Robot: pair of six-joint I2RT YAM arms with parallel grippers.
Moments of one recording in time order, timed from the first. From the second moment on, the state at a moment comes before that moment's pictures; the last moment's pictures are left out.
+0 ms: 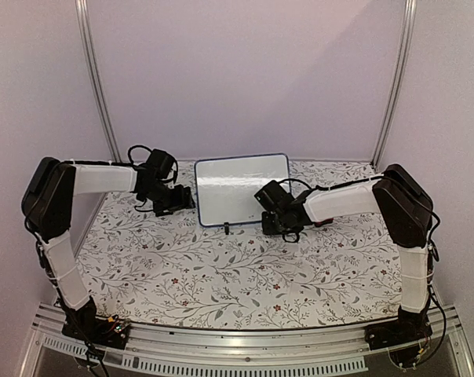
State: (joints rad) left arm -0.41 1.88 1.24 -0.38 0.09 -0.53; right arm 0.84 2.08 1.36 -0.30 0.40 0.65
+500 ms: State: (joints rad) left arm -0.31 1.68 1.17 -0.33 -0.01 -0.61; right arm 0.84 2.22 1.58 -0.40 0.47 0.76
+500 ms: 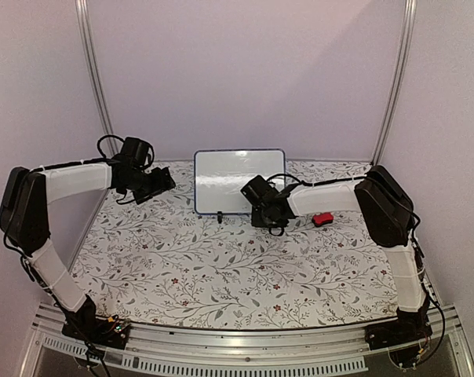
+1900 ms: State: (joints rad) left arm -0.40 0.95 0.91 -0.37 0.15 -0.21; right arm 0.90 0.92 0.98 -0.28 0.37 0.28
